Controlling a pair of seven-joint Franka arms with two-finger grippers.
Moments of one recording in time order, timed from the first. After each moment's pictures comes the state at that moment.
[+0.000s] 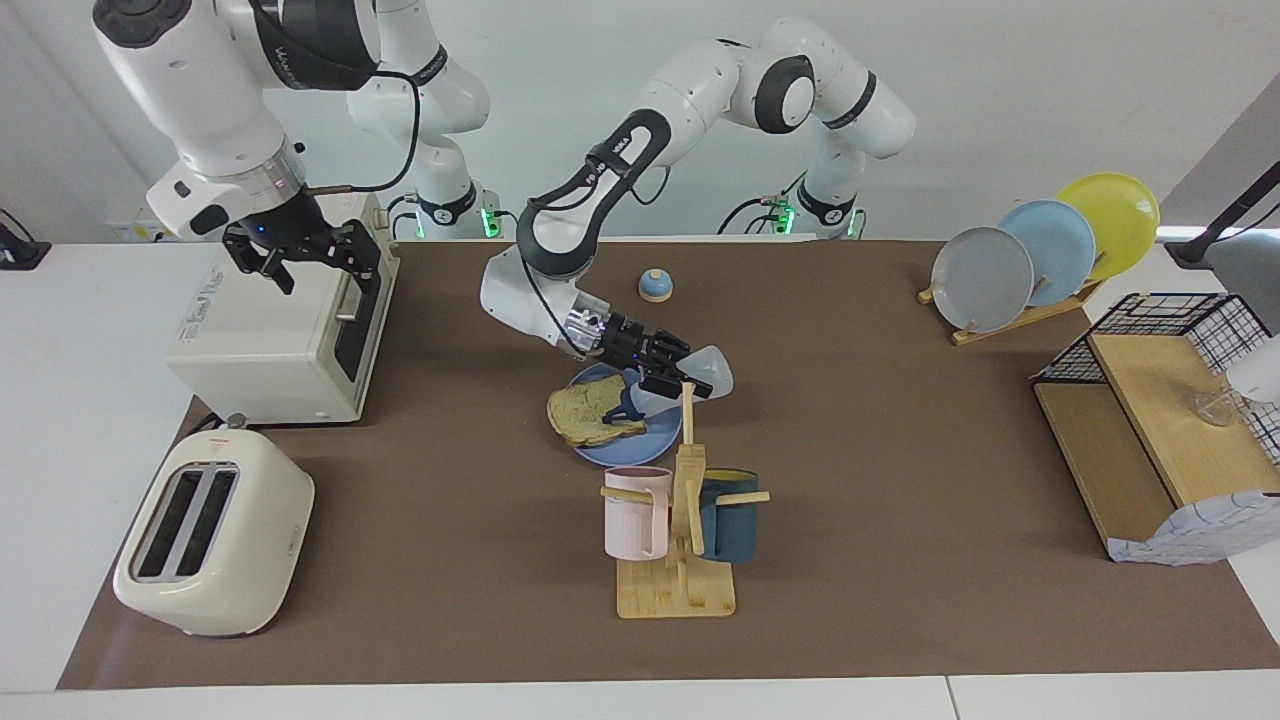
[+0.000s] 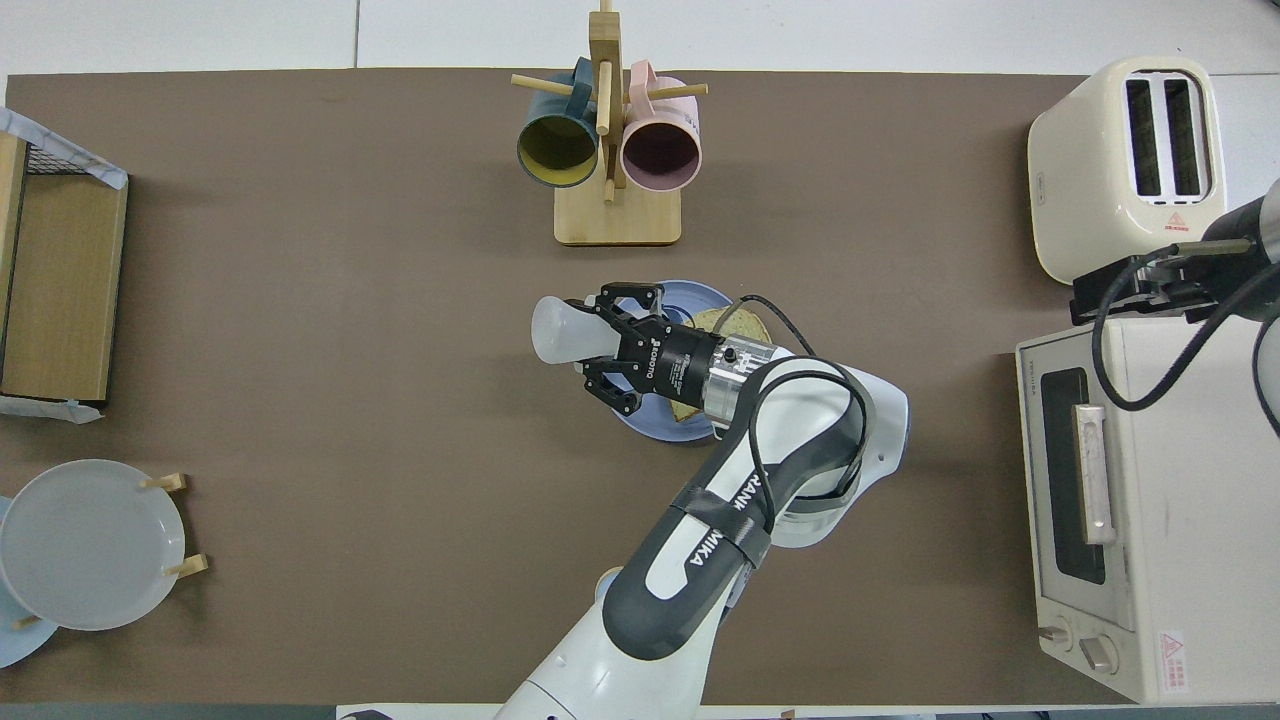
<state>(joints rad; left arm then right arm) -1.18 0.89 0.29 -1.14 0.87 1.32 0.56 0.02 0.01 -0.01 -1.61 0.00 1.56 0.03</state>
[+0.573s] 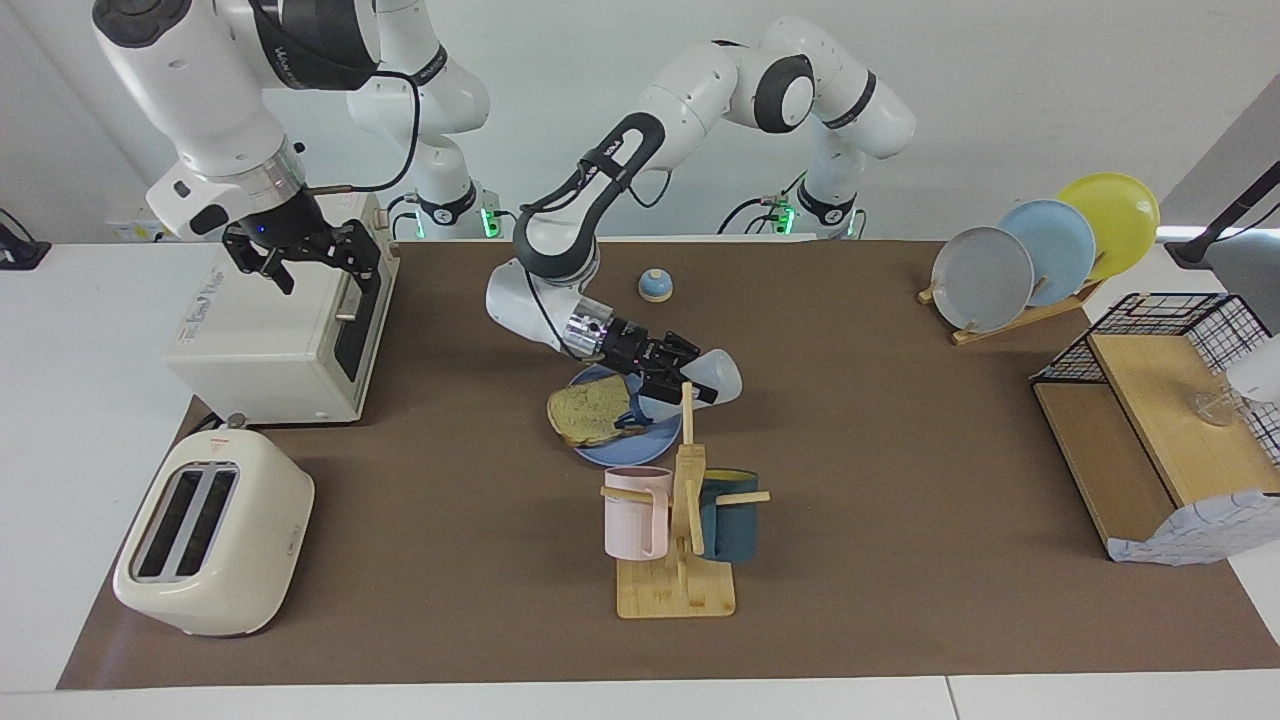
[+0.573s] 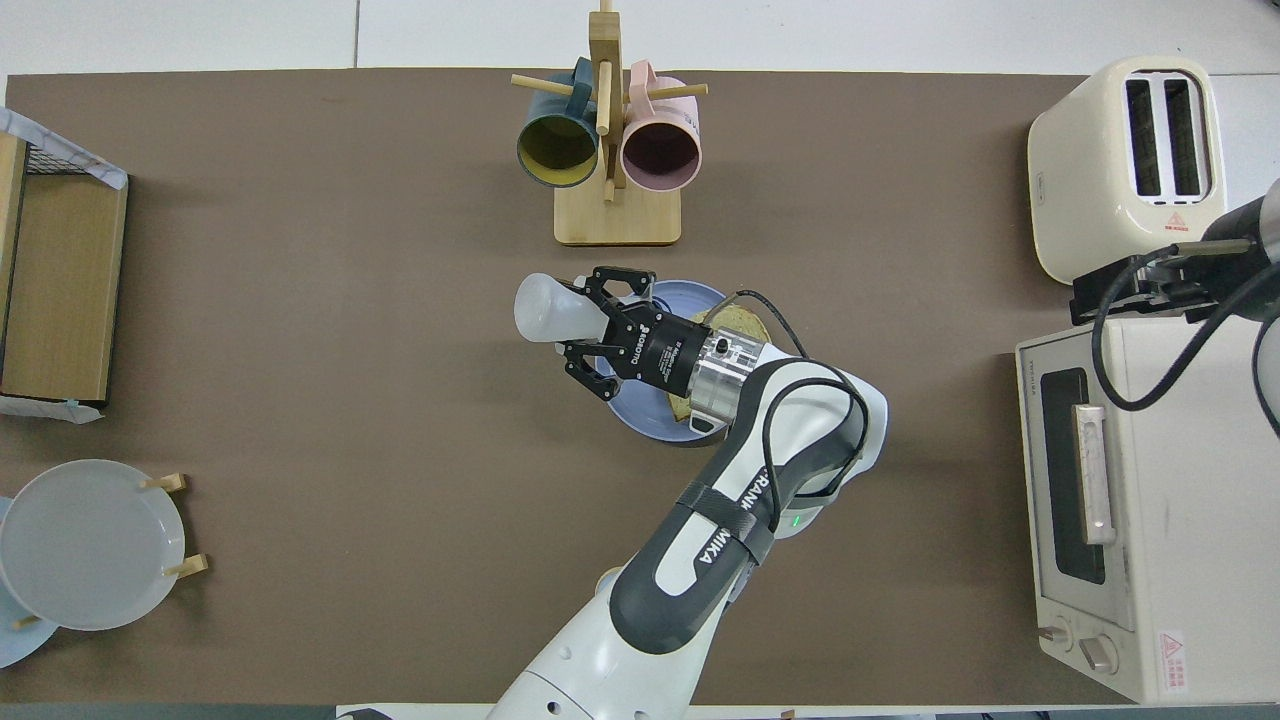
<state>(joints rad) -1.17 0.89 0.30 -1.21 0.99 1.33 0.63 0.02 0.01 -0.01 -1.61 0.00 1.56 0.03</state>
